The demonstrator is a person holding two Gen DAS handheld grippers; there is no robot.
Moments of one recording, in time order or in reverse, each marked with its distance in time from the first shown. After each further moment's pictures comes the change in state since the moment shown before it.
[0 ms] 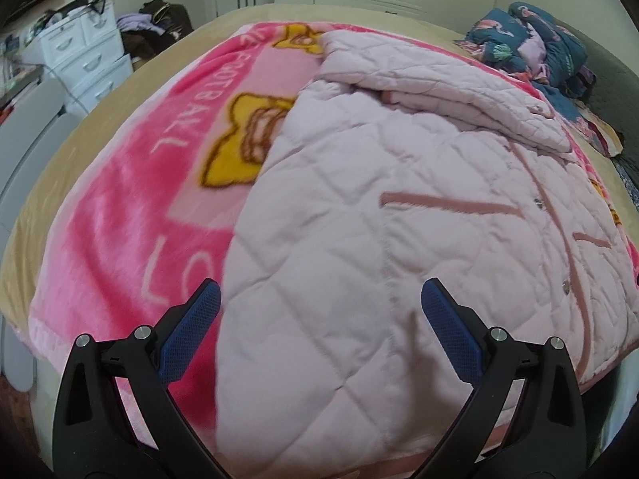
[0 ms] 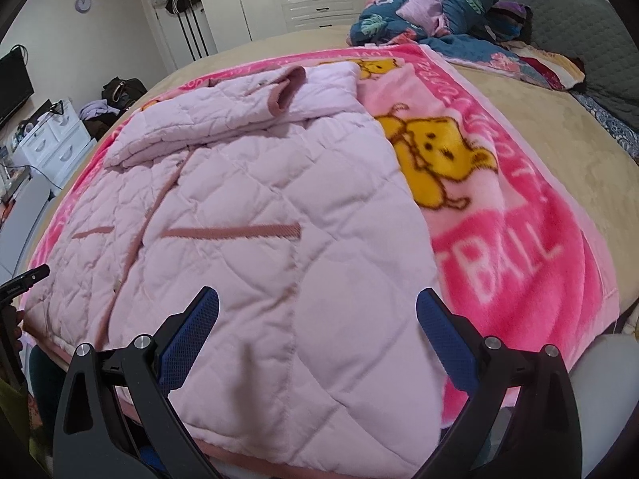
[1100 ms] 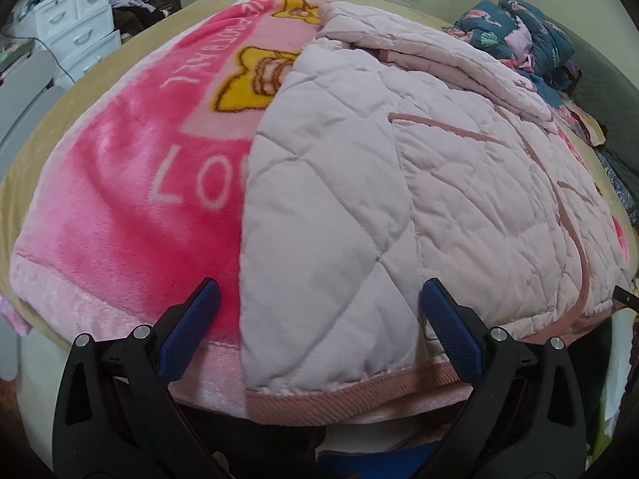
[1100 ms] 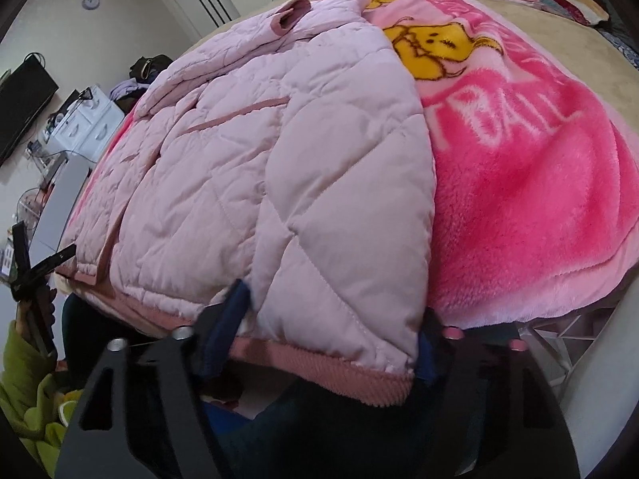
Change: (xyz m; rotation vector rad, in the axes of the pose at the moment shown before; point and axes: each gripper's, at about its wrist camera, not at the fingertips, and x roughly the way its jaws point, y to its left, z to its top) left arm -0.007 0.022 -0.053 -0.003 0.052 -0.093; right arm 0.002 -0.037 -0.070 0.036 0.169 0.215
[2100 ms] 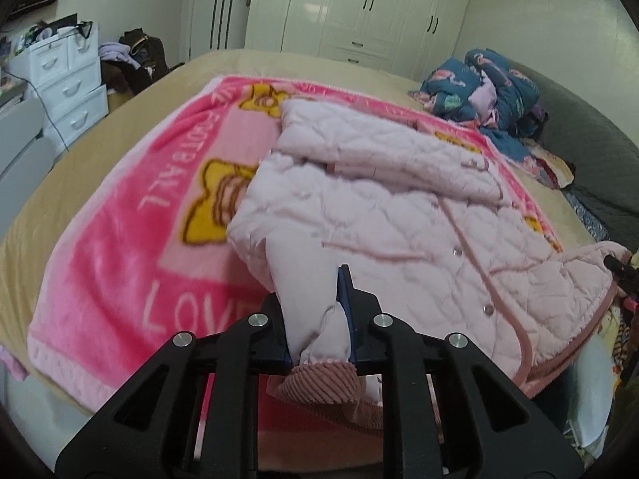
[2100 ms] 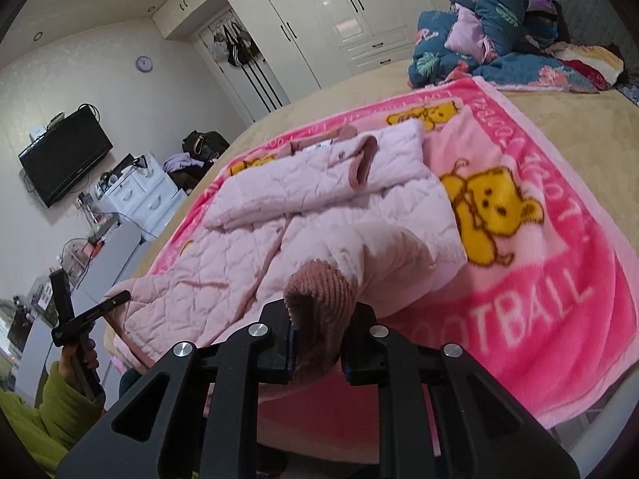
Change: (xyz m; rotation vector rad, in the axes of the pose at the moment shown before) left arm -0.063 -0.037 0.068 0.017 -0.238 -0.083; right arm -0.082 0.042 0.096 -0.026 -0.323 0.162
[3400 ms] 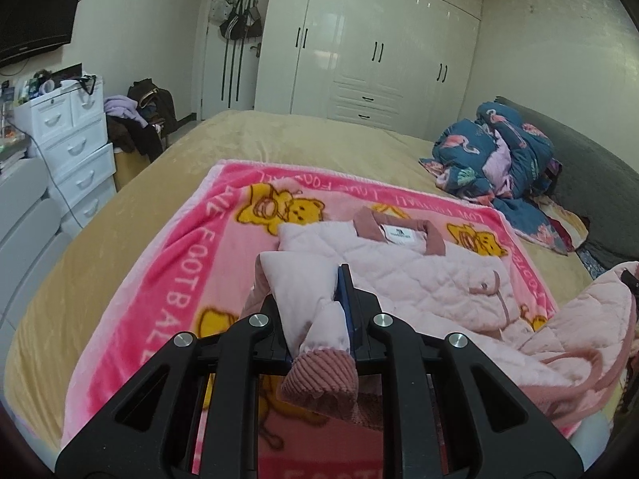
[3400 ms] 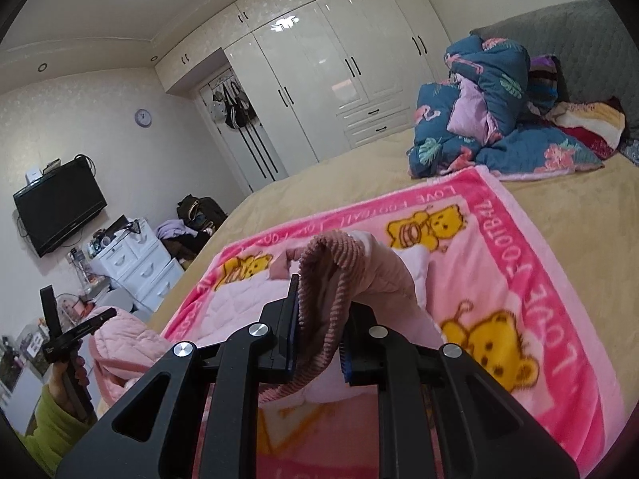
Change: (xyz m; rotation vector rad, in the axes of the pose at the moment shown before) left arm 0.016 -0.027 0.165 -0.004 -0.177 0.061; right arm 0.014 0.003 0.155 -0.013 -0.240 -0.037
